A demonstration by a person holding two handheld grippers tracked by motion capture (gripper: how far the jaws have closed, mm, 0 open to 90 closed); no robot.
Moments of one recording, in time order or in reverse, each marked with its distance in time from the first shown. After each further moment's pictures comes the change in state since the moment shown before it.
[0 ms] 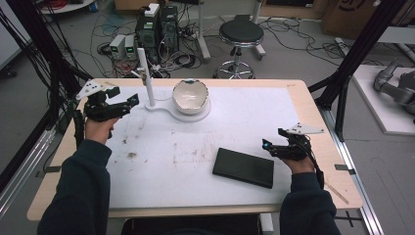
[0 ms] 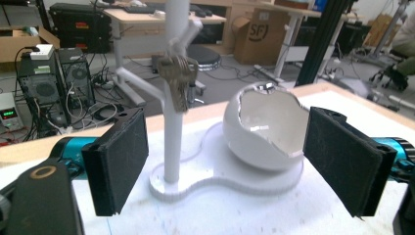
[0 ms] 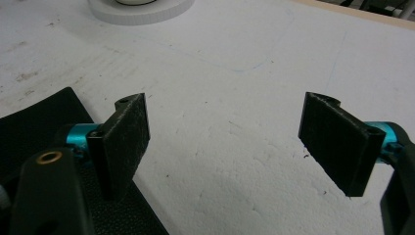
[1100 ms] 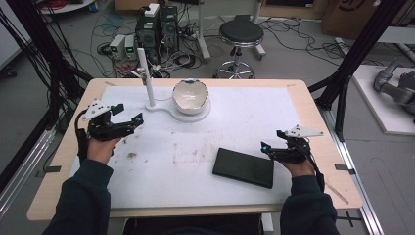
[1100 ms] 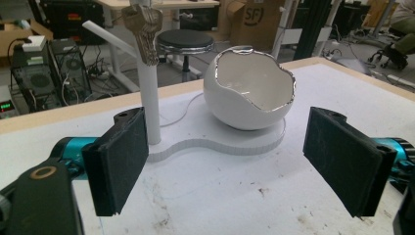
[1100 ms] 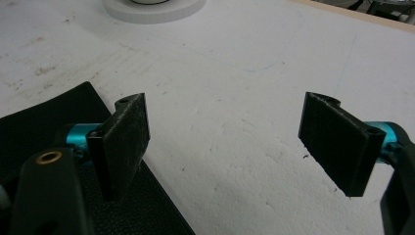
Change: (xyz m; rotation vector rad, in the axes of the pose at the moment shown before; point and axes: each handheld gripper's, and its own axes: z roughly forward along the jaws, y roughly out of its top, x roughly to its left) left arm -0.026 -0.031 -0.020 0.040 -0.011 0.029; right arm 0.009 -0.001 -0.006 0.000 0.015 -0.029
